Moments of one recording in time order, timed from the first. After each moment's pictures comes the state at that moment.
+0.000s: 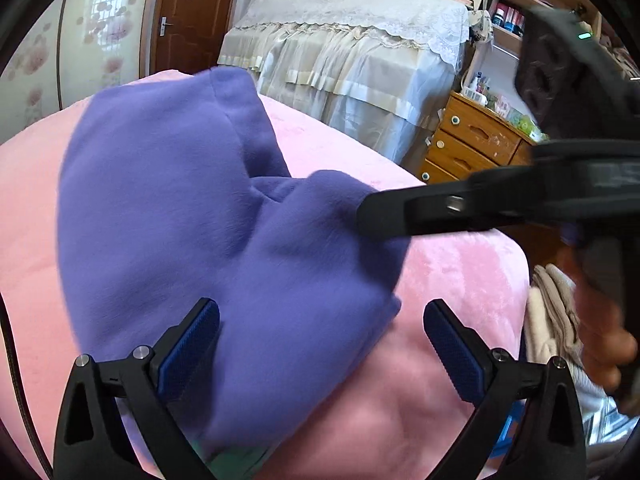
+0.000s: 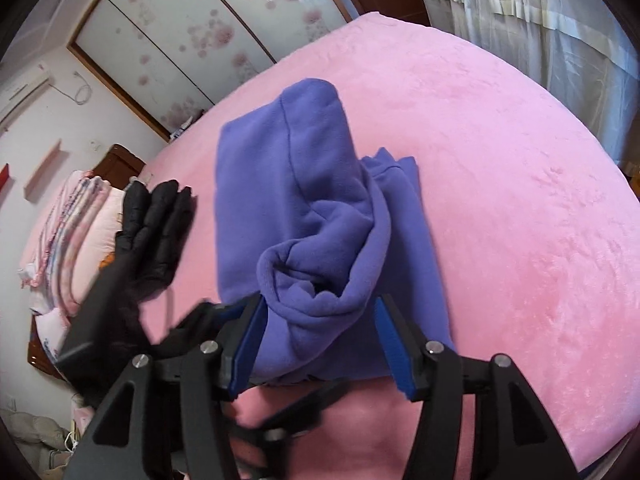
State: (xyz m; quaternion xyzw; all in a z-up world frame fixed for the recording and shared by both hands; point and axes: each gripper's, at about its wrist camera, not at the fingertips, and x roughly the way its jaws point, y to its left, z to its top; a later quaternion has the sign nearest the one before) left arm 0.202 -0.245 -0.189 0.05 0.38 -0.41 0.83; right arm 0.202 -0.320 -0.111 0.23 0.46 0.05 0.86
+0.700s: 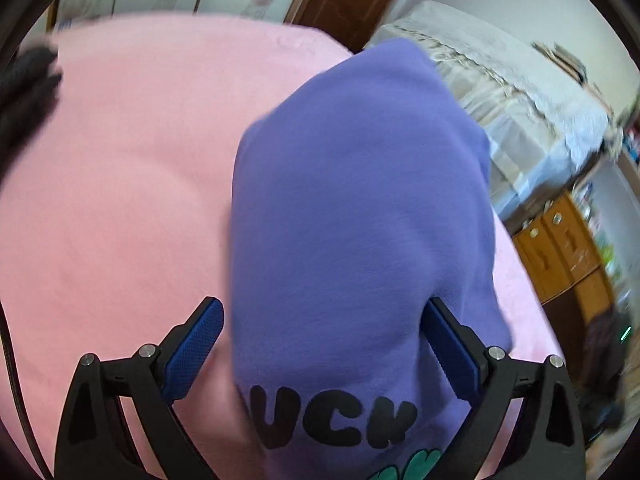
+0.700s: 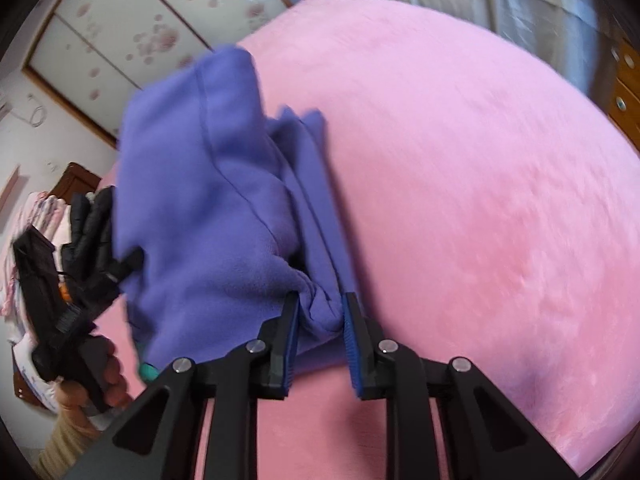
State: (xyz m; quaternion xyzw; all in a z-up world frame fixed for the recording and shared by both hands) left arm 0.285 -0.167 -0.248 -0.15 0.47 -0.22 0.84; right arm 0.183 -0.366 -0.210 0.27 0.49 -0.02 0.83
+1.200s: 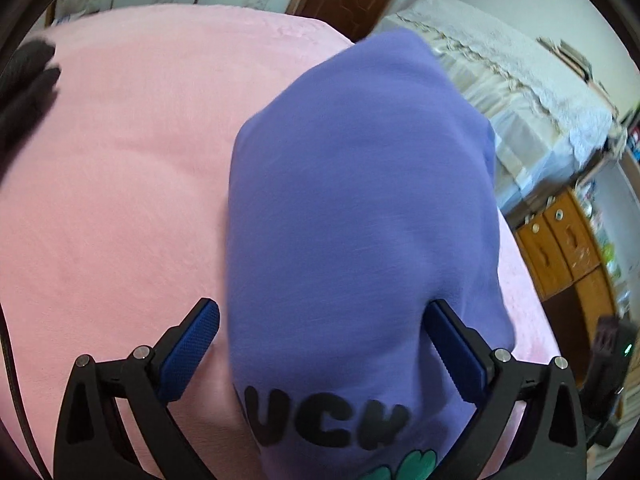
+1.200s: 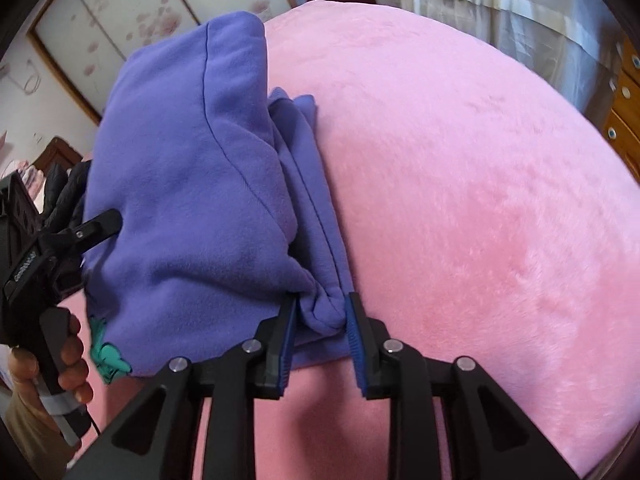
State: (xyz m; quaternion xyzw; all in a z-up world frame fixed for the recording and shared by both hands) left arm 0.287 -0.174 -0.240 -0.11 0.48 -0.22 0.84; right arm 0.187 -0.344 -0.197 0.19 0.49 -0.03 0.85
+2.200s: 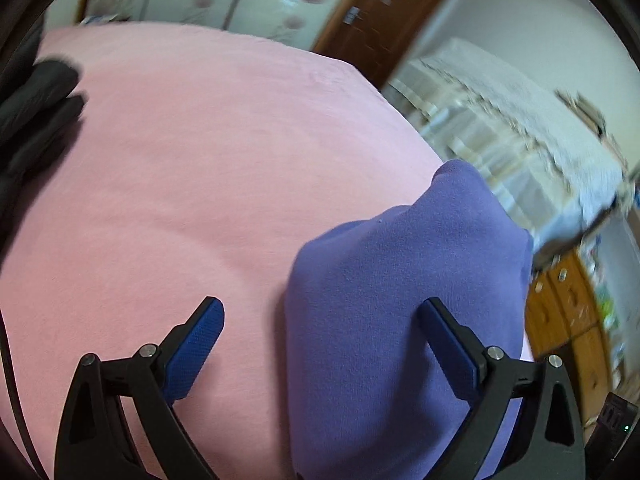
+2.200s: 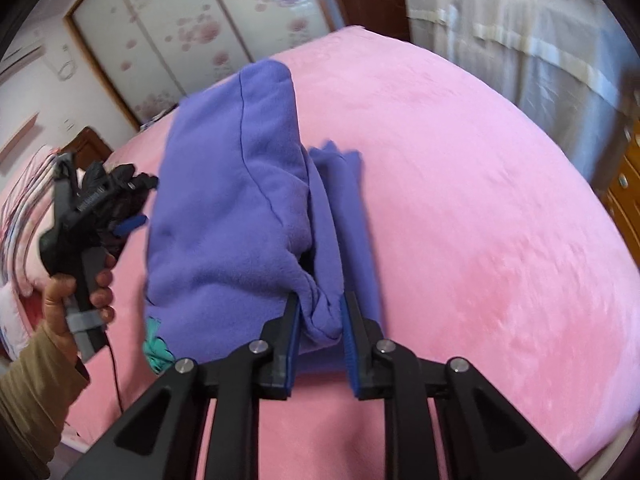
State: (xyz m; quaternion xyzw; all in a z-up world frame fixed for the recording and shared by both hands) left arm 0.338 -0.137 -0.207 -0.16 0.43 -0.18 0.87; right arm 0.171 -0.343 -0.164 0.18 0.46 -0.01 0.87
